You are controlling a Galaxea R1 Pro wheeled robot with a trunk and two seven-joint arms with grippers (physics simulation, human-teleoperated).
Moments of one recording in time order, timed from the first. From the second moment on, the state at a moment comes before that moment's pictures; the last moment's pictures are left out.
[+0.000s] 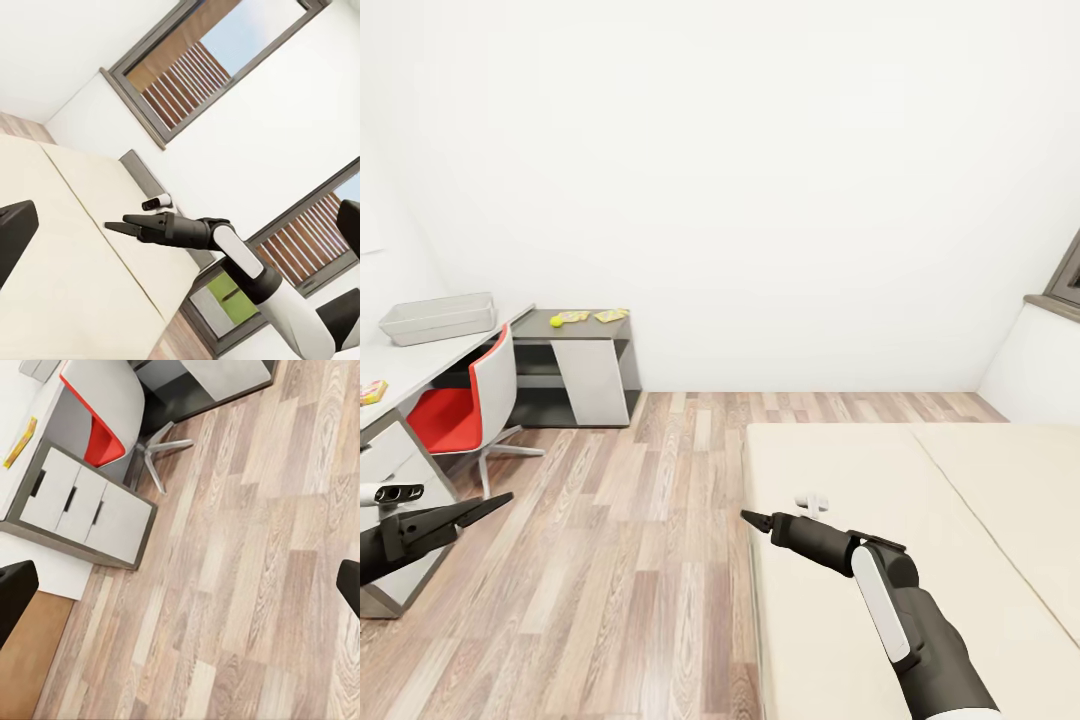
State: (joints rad) left arm -0.30 0.45 0.46 -1.35 0.48 0.95 -1.55; right arm -0.41 0.04 0.01 -1.27 -0.39 0.75 0.46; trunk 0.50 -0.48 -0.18
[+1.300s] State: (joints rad) left arm -0.30 0.45 0.46 -1.35 0.48 0.96 -1.55; right arm -0.41 0.04 0.01 -1.27 -0.39 0.75 0.46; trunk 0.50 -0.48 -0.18
